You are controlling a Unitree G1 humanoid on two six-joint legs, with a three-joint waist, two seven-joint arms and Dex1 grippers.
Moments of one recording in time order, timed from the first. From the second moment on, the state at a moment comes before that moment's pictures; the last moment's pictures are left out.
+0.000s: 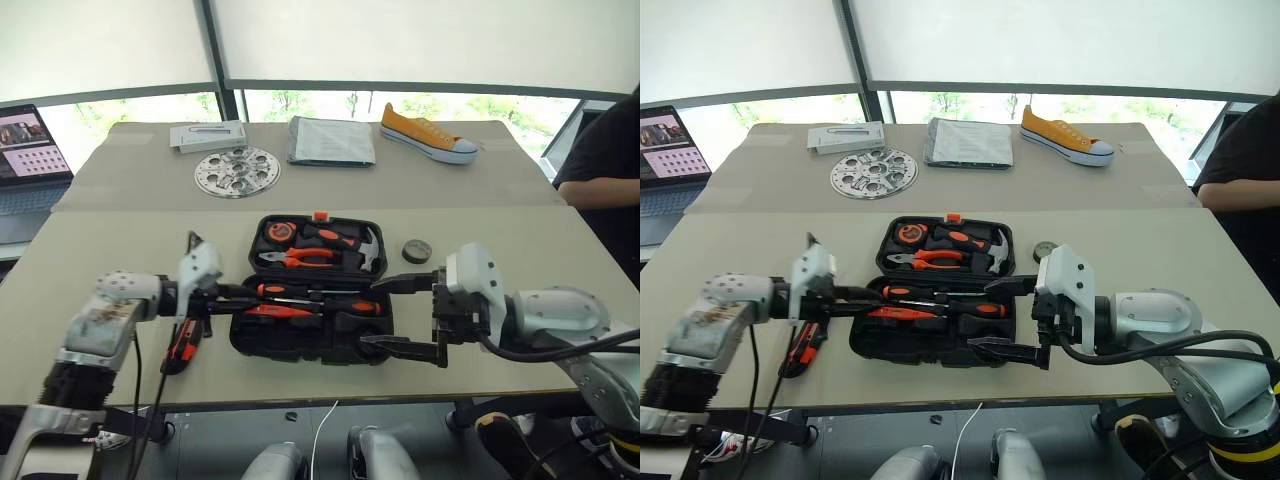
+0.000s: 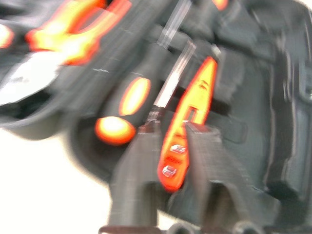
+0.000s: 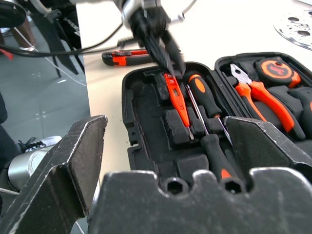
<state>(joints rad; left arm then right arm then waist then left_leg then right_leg) -0.36 0.81 0.08 -0.05 -0.38 0.50 -1.21 -0.30 -0.85 0.00 -0.65 0.75 0.72 0.89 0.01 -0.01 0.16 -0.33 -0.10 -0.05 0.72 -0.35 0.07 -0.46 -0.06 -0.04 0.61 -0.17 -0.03</state>
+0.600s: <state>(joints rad) 0.37 0.77 0.69 -0.60 -0.49 0.97 -0.85 -0.48 -0.73 0.16 -0.42 0.63 0.59 1.11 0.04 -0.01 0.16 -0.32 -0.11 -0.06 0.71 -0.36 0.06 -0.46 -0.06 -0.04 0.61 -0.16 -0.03</state>
